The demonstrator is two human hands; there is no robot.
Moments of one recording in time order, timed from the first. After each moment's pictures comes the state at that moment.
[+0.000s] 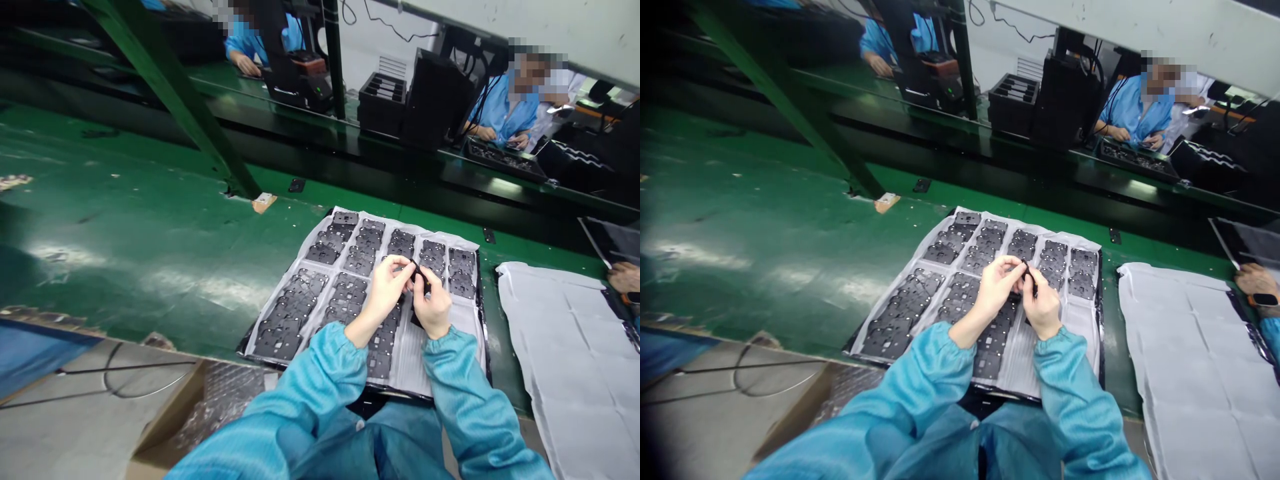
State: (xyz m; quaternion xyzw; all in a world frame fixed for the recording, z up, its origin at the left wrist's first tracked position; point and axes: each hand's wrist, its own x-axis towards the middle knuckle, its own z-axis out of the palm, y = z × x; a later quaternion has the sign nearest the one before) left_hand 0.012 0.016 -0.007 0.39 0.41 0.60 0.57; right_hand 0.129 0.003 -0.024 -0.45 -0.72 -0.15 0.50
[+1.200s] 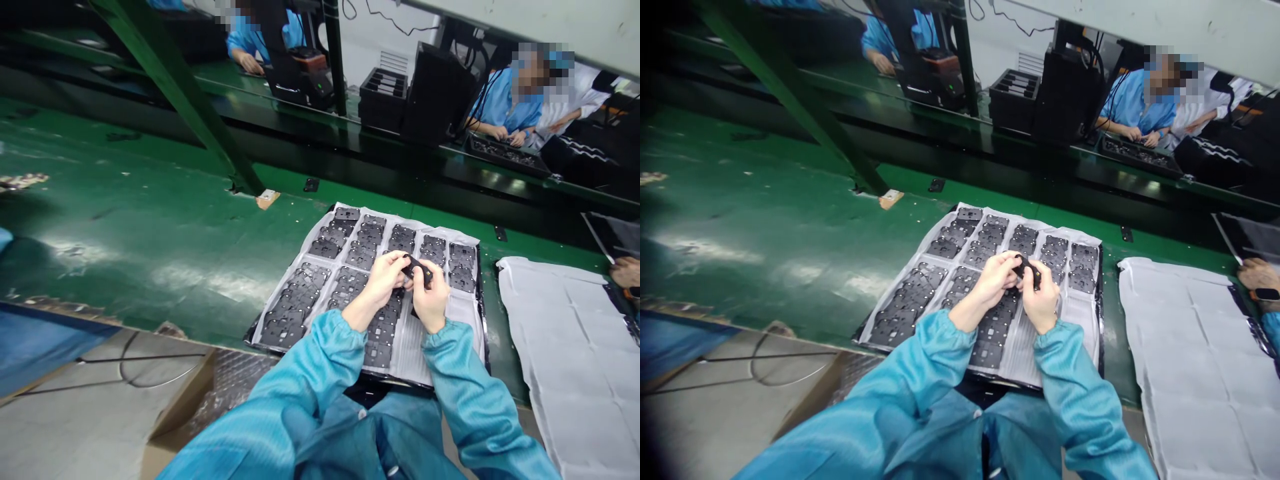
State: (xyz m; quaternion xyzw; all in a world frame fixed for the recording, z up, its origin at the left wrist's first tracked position) left_hand 0.003 0.020 0.001 0.31 0.37 0.54 0.69; right_hand 0.123 -0.002 -0.032 -0.53 -0.63 0.17 0.54
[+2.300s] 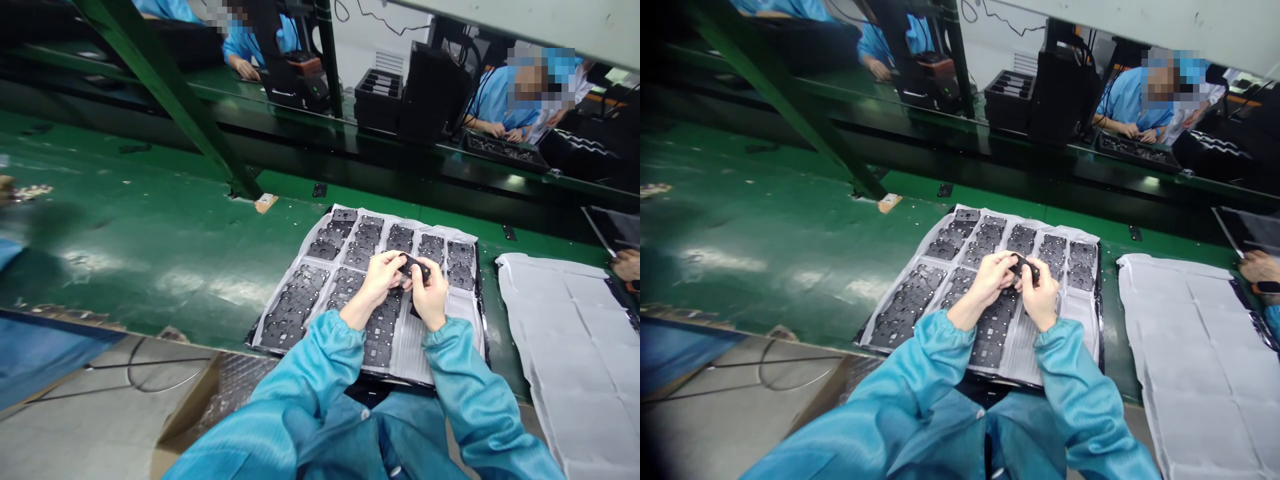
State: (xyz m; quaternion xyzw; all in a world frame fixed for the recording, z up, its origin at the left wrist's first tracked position) left_hand 0.002 0.023 -0.003 0.34 0.38 0.55 0.66; right_hand 0.123 0.000 -0.027 -0.50 -0.60 0.29 0.55
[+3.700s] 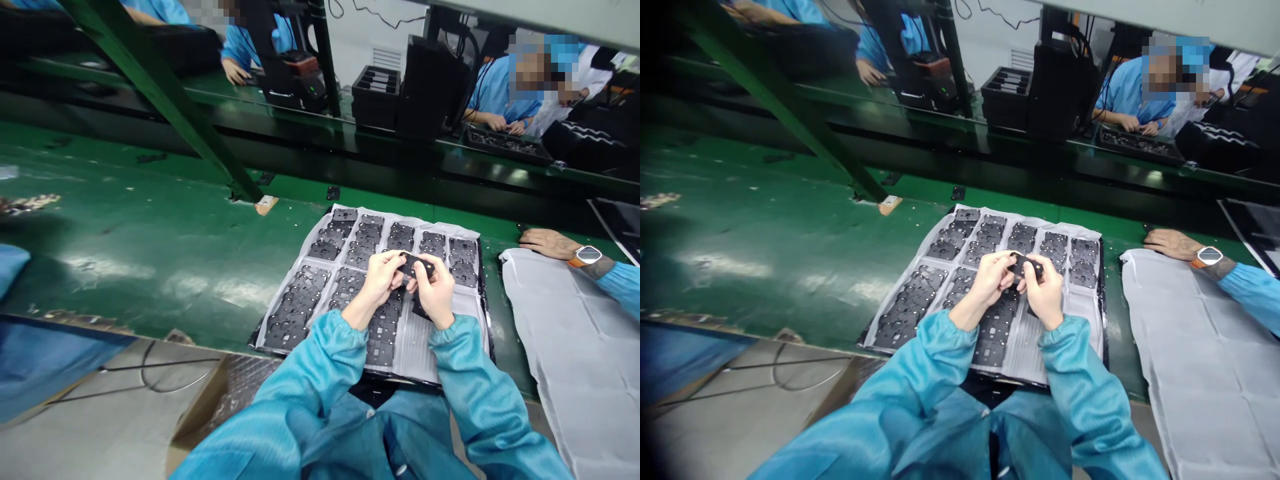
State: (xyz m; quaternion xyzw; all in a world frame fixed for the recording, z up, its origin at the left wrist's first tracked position) left_hand 0.000 0.021 -0.004 0.34 0.37 0.56 0.66; right_hand 0.126 -0.002 -0.009 -0.47 -0.55 0.41 0.56
